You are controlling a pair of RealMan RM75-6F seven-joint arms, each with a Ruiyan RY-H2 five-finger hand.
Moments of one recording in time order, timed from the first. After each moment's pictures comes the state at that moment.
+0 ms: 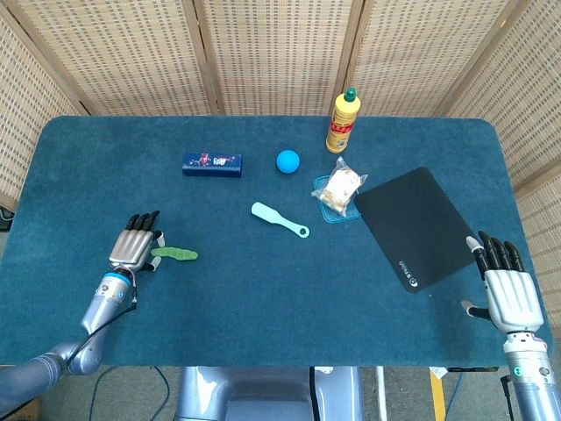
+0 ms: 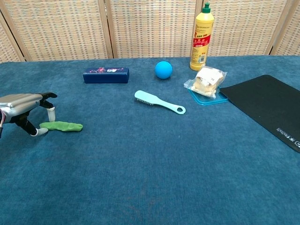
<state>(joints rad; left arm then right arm) -0.59 -1.63 -0.16 -1.11 1.11 0.88 0.27 0.17 -1.09 0.11 -1.75 -1.33 1.36 -0.24</state>
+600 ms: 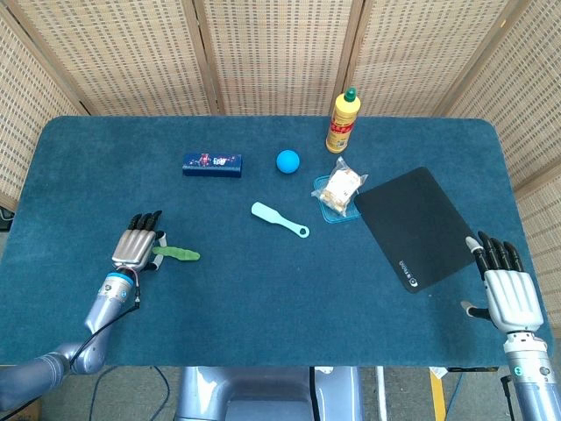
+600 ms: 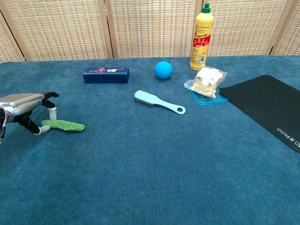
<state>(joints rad) -0.59 -1.64 -0.16 -1.12 1.09 0.89 0.27 0.18 -1.09 0.11 -1.75 -1.33 1.35 -0.23</state>
